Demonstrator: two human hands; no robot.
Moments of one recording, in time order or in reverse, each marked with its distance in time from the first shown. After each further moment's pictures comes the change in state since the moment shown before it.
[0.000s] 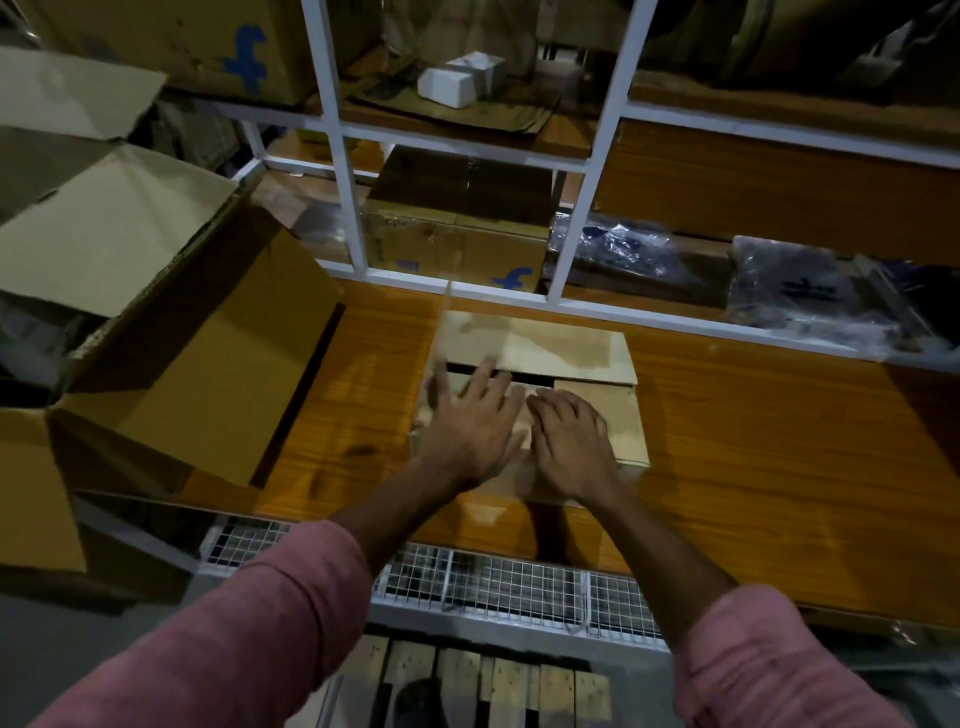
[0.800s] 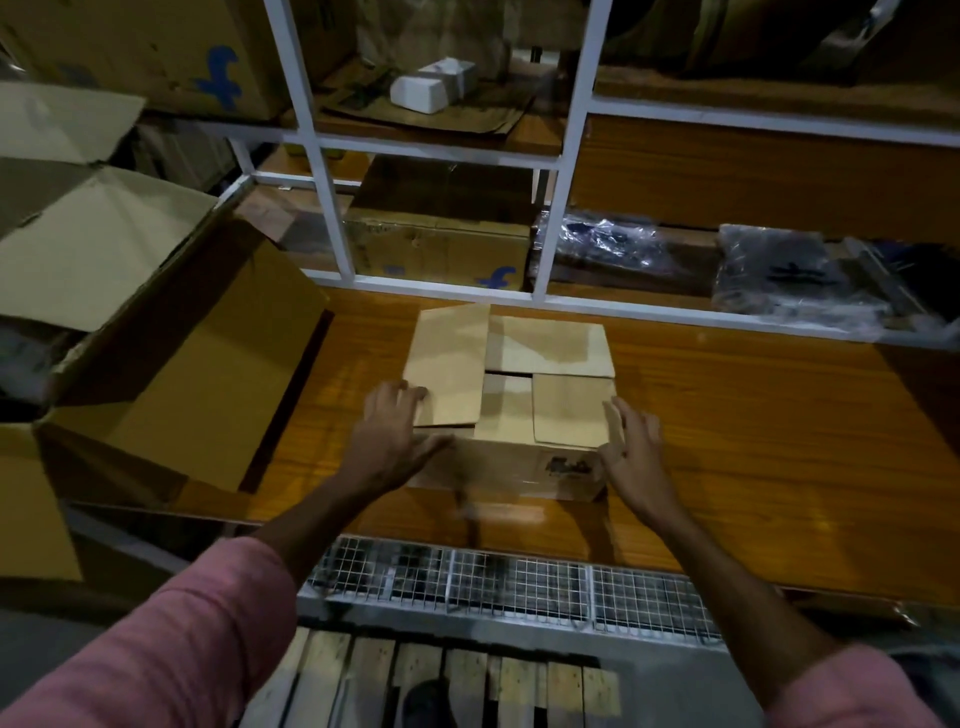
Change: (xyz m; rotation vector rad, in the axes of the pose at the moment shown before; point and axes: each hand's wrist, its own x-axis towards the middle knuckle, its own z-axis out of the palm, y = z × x) left_hand -0.038 -0.050 0.026 -0.501 0.033 -0.338; right_hand -0.056 0.071 -0.018 0.608 0.184 0.320
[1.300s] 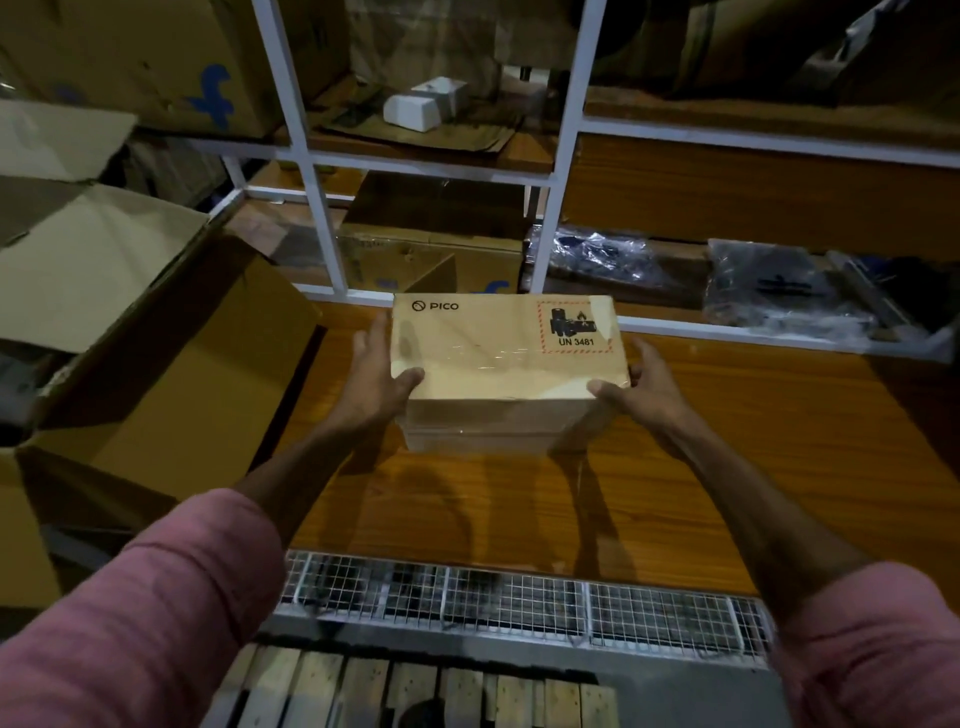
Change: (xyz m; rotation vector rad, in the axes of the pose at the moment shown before) left_hand 0.057 0.029 -0.070 -0.544 0.088 -0.191; right_hand 0.089 -0.049 -0.049 0.282 -0.056 0.214
